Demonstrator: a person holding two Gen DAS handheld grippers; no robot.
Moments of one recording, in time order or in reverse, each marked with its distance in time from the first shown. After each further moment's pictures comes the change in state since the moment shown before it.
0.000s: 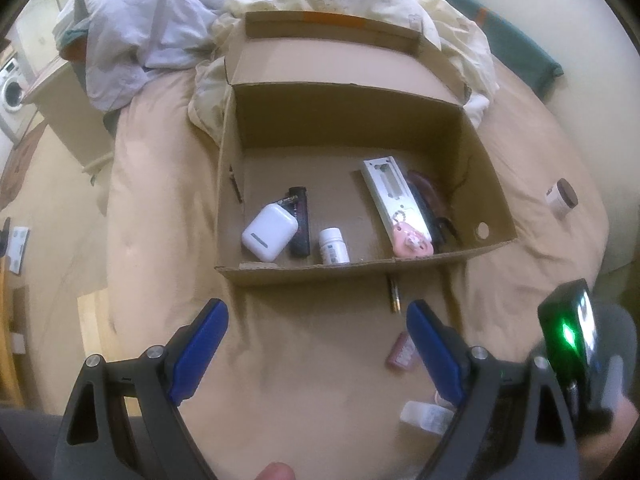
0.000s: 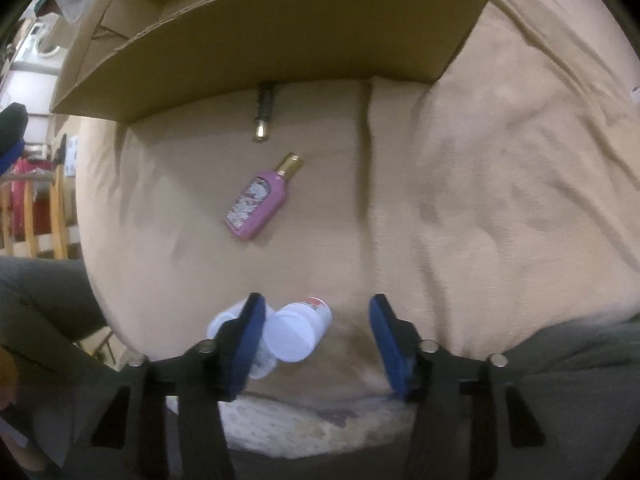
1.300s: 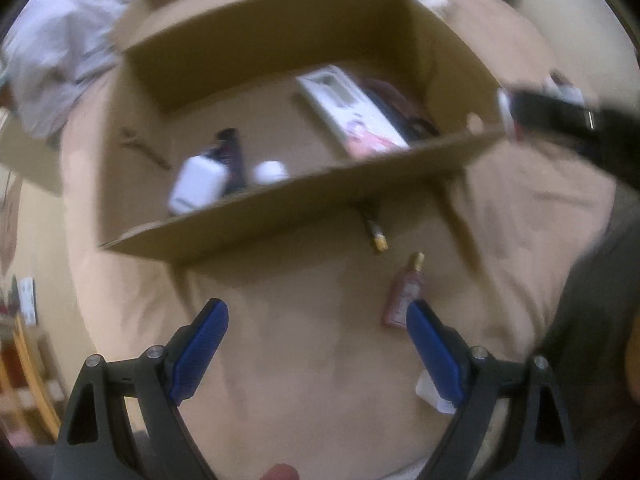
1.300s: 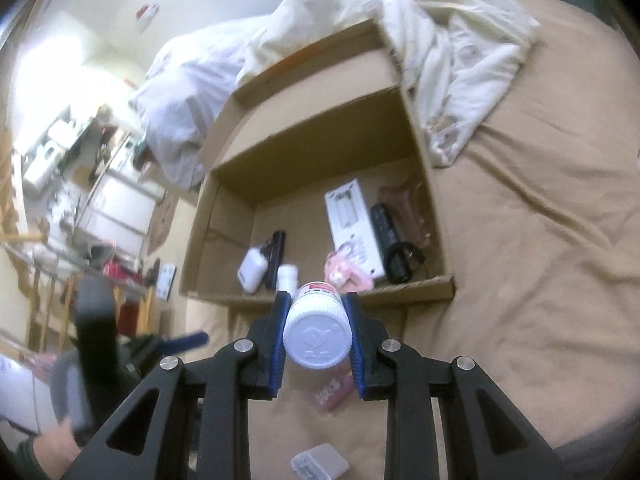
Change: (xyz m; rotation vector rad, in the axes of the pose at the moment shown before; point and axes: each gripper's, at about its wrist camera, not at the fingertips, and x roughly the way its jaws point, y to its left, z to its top) left arm 0.068 -0.058 -0.031 0.274 0.171 0.041; right arm -0.103 -0.039 0.035 0.041 -0.610 0.362
